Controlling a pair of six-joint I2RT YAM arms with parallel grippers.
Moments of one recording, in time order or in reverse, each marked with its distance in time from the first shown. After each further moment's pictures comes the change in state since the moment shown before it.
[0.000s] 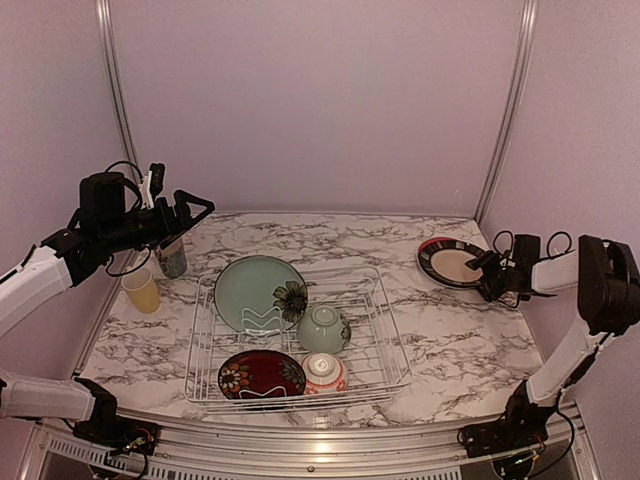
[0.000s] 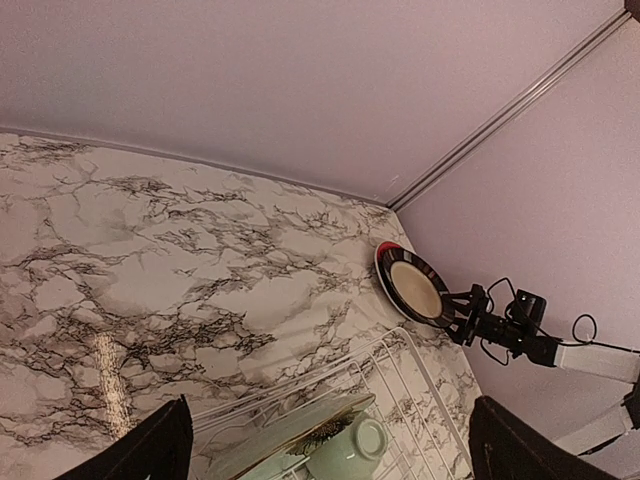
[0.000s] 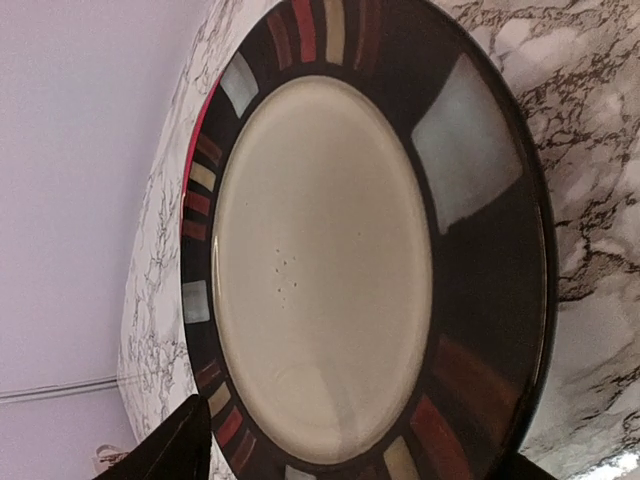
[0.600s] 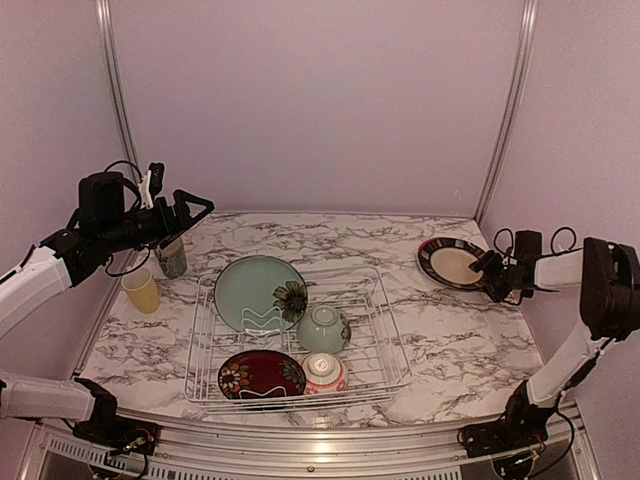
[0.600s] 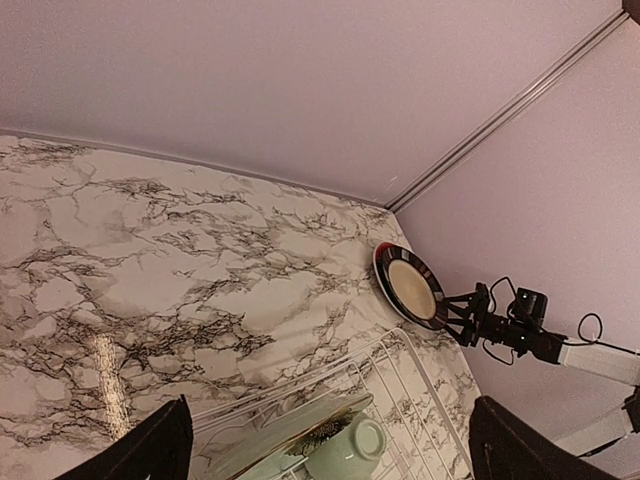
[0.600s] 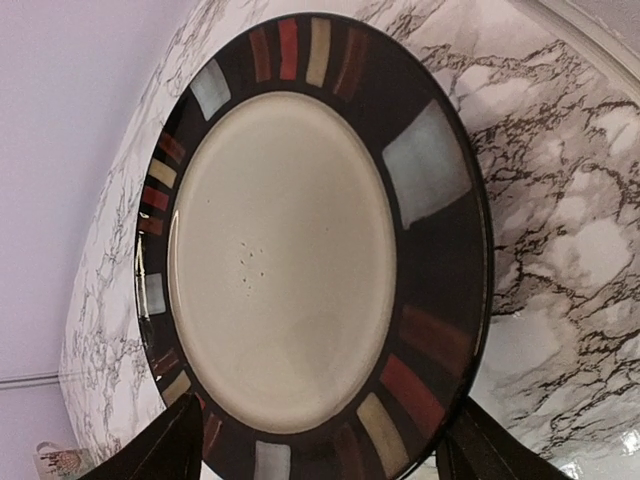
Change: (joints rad) left arm 0.000 -0.005 0.000 0.000 0.000 0.000; right arm 0.000 -0.042 0.033 -0.142 0.098 -0.161
